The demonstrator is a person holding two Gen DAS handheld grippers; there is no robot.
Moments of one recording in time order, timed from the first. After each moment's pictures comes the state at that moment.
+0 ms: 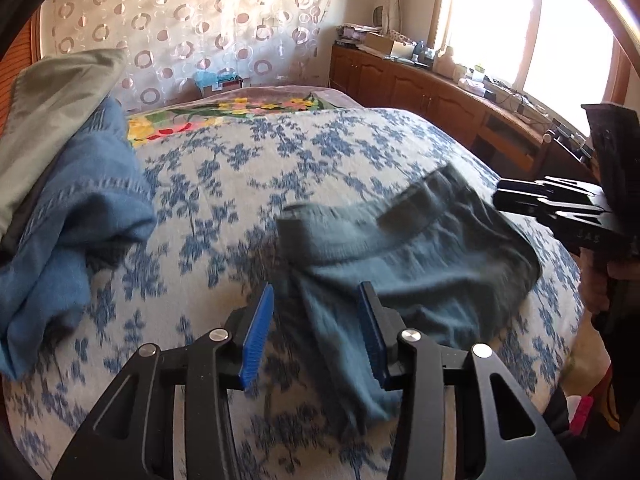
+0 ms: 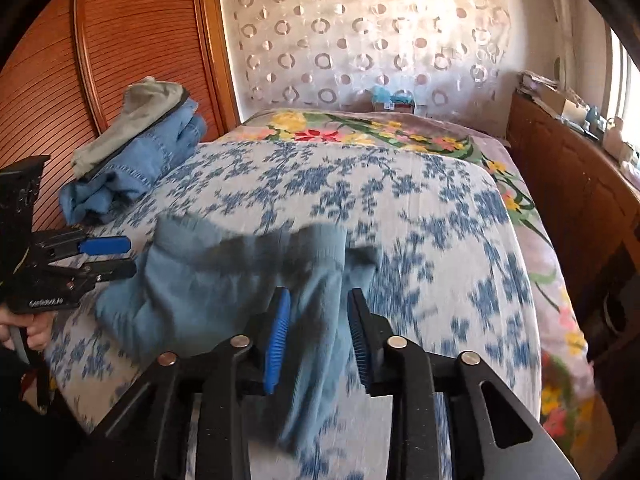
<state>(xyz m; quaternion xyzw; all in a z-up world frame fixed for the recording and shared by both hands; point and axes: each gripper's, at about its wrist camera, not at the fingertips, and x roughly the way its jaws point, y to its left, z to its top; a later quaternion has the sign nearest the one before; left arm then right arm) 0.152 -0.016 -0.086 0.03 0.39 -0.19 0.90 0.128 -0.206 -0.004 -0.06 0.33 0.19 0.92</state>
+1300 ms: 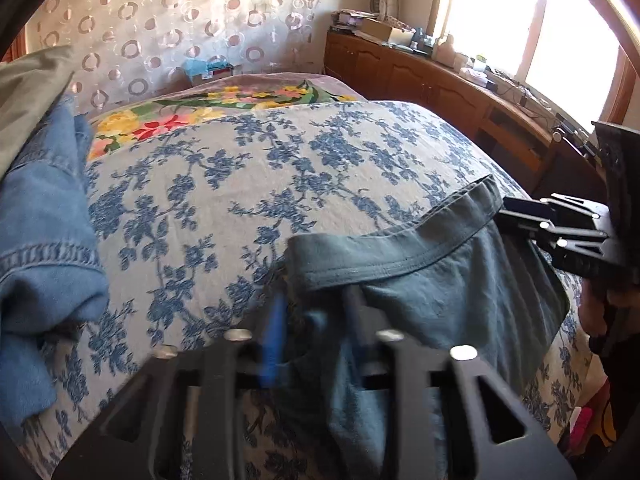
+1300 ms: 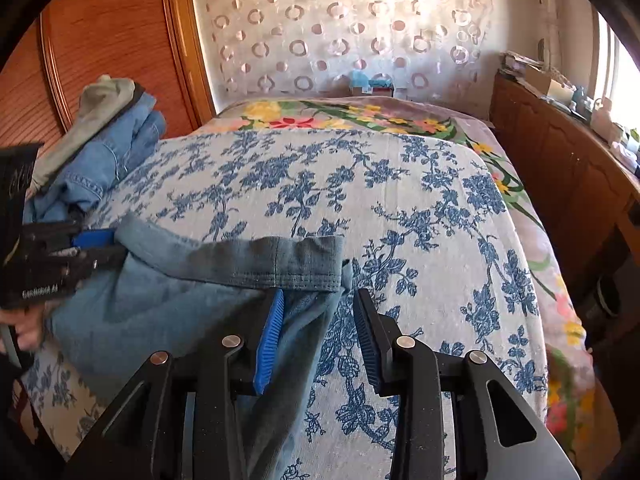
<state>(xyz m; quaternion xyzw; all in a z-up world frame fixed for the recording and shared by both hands) 0.207 -0.033 -0.096 0.03 0.42 -0.20 0.88 0.169 -0.210 -0.024 -0.04 0.36 0.15 0.92</state>
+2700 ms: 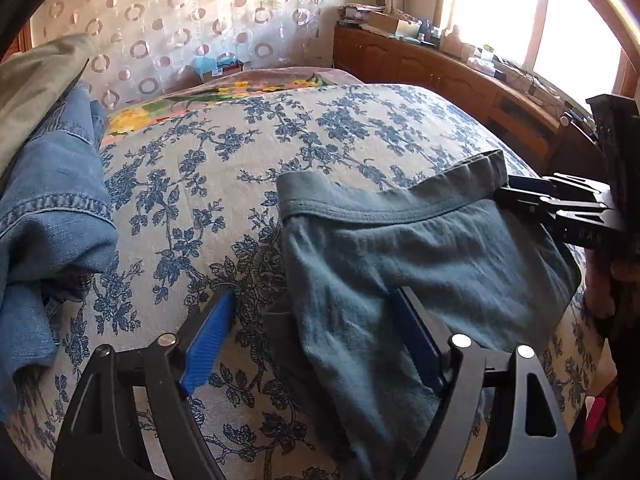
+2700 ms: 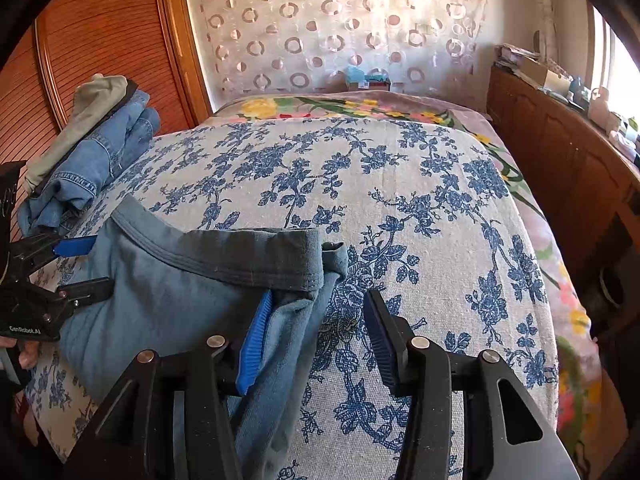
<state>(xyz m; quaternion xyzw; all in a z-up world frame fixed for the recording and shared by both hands) 0.185 -0.033 -0.108 0.05 0.42 -0.18 0.89 0.175 -0.212 -0.036 -0.03 0.36 0.15 0.92</state>
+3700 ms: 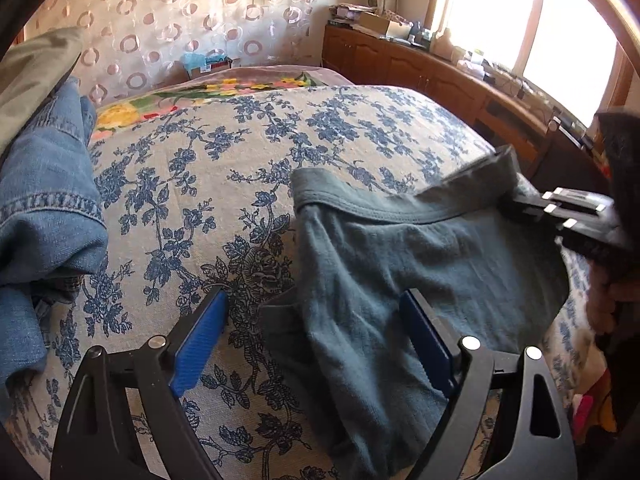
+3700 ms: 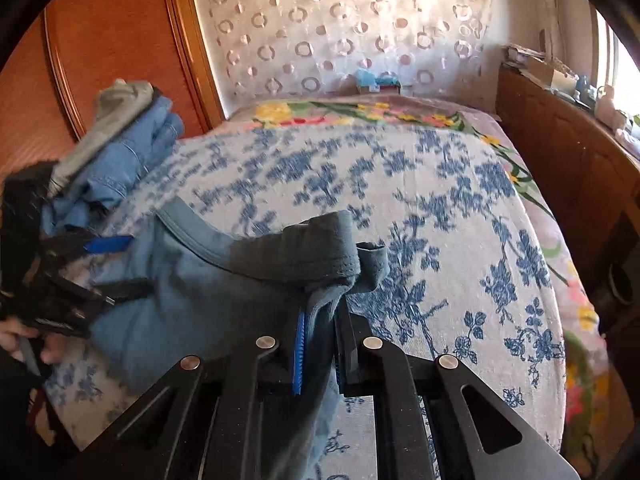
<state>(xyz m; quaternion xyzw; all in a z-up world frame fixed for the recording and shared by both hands) 0.189 -0.026 -0.105 0.02 0.43 -0.20 0.88 0.158 -0.208 -0.031 -0.02 0.37 0.16 0.92</state>
